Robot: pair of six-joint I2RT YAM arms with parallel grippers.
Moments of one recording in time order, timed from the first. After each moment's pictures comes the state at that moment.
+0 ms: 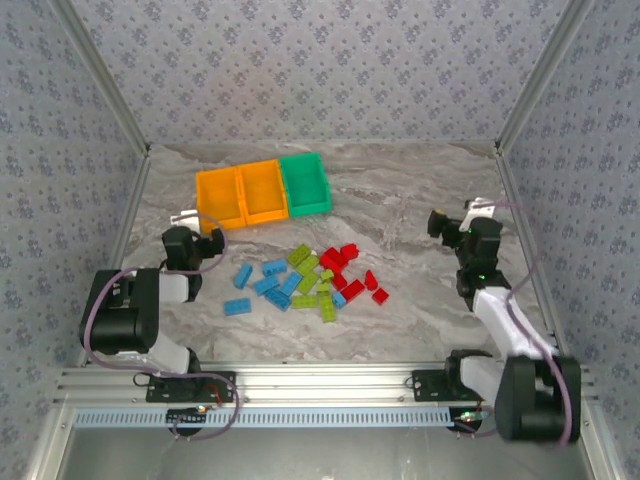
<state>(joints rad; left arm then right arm) 0.01 1.54 0.40 0.70 -0.11 -0.03 -0.02 0.96 0.52 0.13 0.07 0.21</state>
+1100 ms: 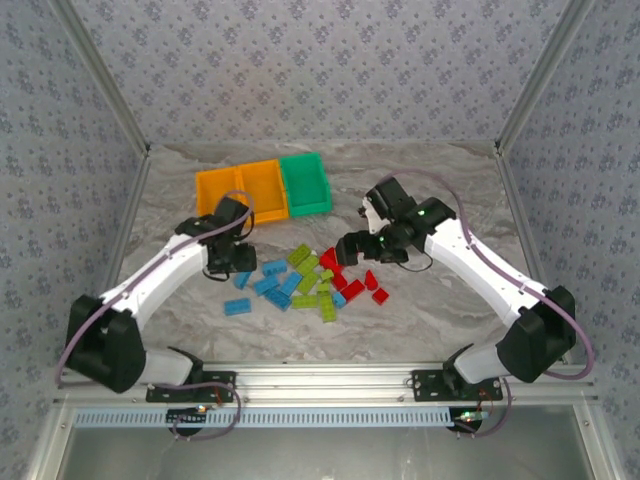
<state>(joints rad) -0.44 1.40 1.01 -0.94 -0.11 -0.46 0.60 1.42 1.29 -1.03 -0.26 0.42</state>
